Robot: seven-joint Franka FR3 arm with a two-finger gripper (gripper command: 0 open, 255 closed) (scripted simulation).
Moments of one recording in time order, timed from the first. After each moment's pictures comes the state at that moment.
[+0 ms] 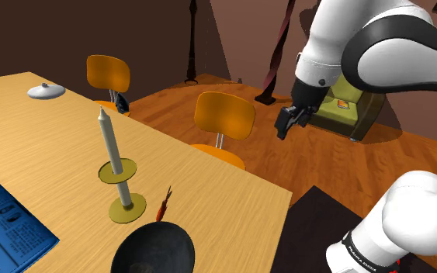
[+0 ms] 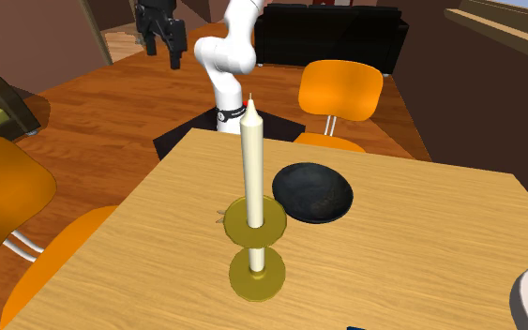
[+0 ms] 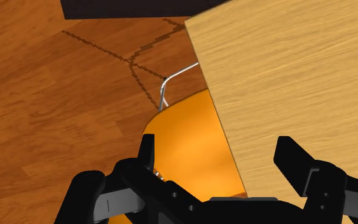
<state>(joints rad) 0.02 -0.79 0.30 -2.42 0.04 1.70 0.30</state>
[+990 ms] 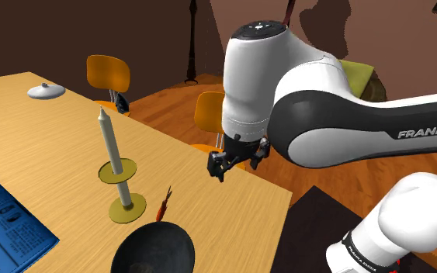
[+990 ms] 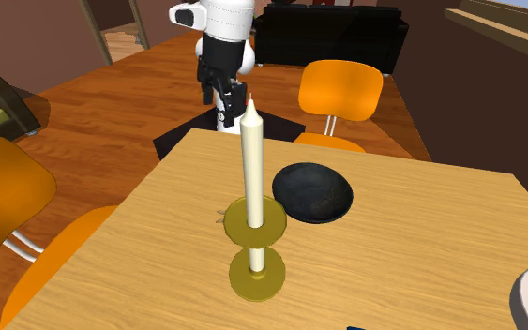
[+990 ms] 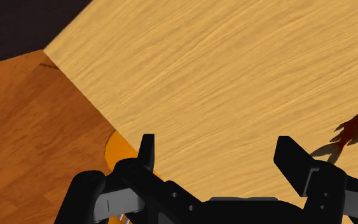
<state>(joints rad) -0.07 -0.45 0.77 -2.26 0.10 1.87 0.91</state>
